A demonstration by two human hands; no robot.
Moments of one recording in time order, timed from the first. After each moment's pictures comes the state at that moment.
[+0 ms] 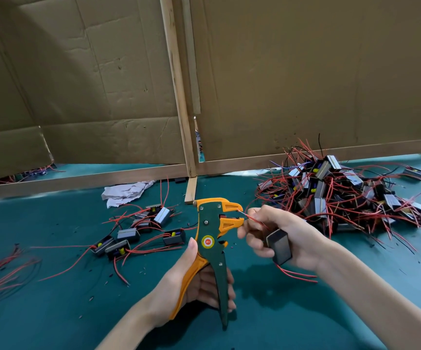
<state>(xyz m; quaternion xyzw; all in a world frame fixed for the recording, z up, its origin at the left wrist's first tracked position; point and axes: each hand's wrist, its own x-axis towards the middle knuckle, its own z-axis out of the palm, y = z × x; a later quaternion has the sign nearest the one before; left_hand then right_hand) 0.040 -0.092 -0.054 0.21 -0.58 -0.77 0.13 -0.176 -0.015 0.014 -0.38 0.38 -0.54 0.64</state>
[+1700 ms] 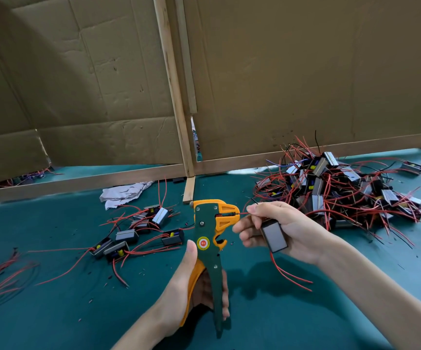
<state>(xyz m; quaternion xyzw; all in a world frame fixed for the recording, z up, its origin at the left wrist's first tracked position) 0.032 -0.076 -0.055 0.22 -0.58 -0.76 0.18 -0.182 -0.012 0.021 -0.41 0.38 -0.57 0.60</state>
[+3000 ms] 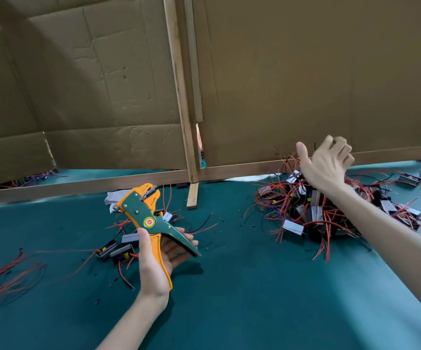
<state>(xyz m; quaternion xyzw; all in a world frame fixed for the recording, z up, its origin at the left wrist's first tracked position) 0.038 -0.107 -0.042 0.28 -0.48 -0.63 0.55 -0.313 -0.095 0.045 -0.36 0.85 -0.36 -0.16</state>
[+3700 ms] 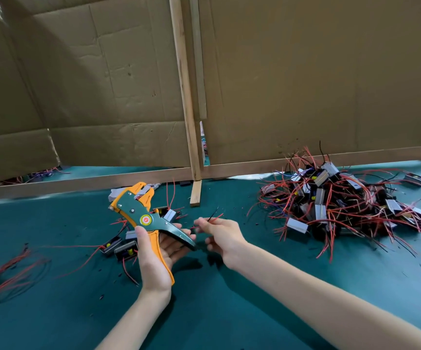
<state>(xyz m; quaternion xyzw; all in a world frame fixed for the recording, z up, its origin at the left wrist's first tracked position) 0.038 -0.112 -0.045 0.29 -0.45 -0.61 0.58 -0.089 -0.096 -0.019 -0.28 0.58 -0.57 0.51</state>
